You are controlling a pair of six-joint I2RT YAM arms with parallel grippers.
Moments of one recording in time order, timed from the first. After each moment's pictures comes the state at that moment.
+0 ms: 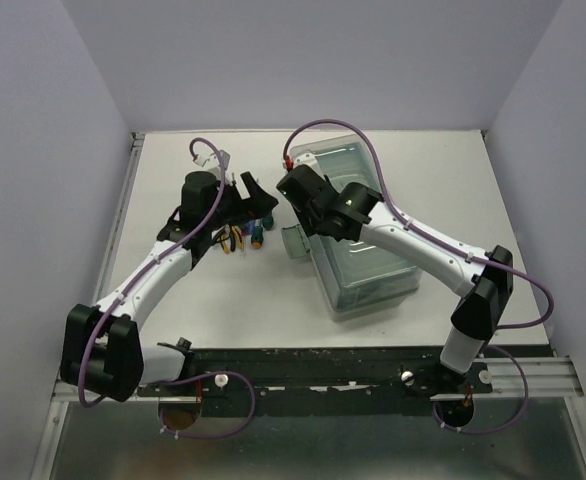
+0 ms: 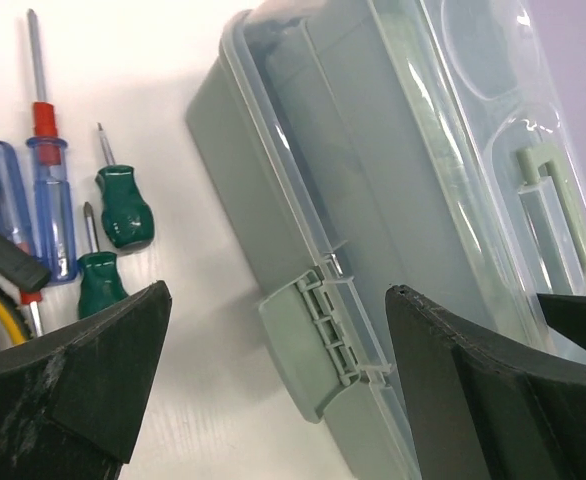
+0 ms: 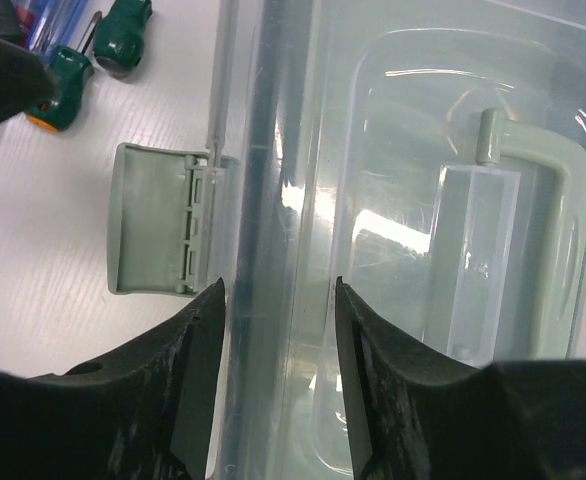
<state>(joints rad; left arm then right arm) -0.32 1.29 0.87 0.04 0.28 -0.62 0.95 1.76 1.75 -0.94 0.55 0.28</state>
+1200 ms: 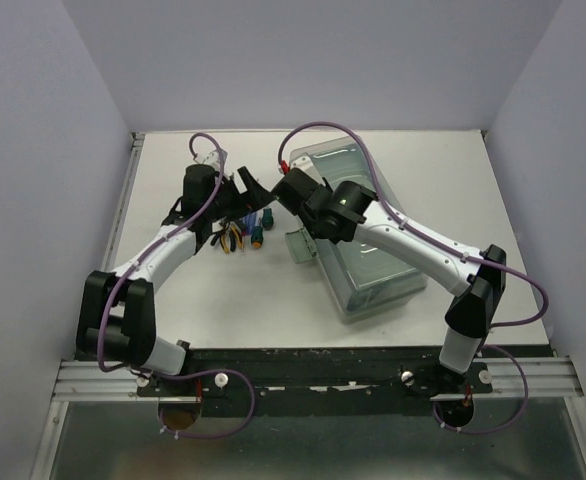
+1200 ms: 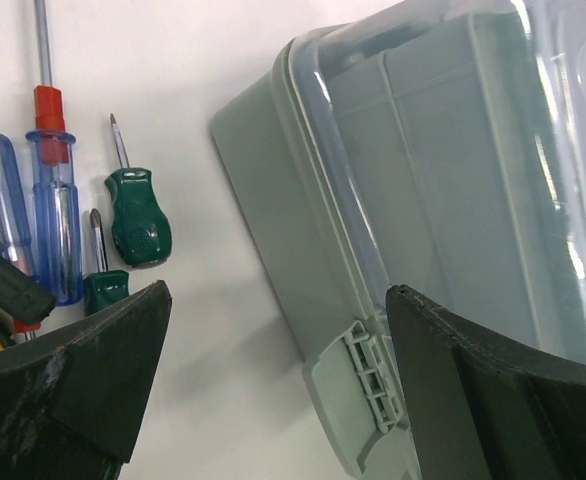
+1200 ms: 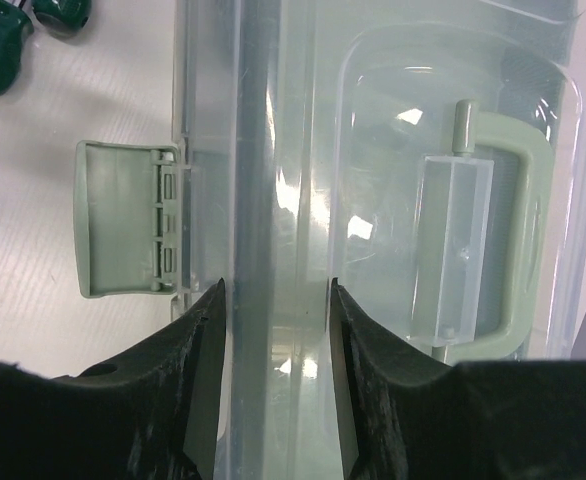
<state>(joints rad) -0.23 1.45 0.91 0.09 0.38 -0.68 0.98 1.79 1.83 -1.08 0.66 0.26</state>
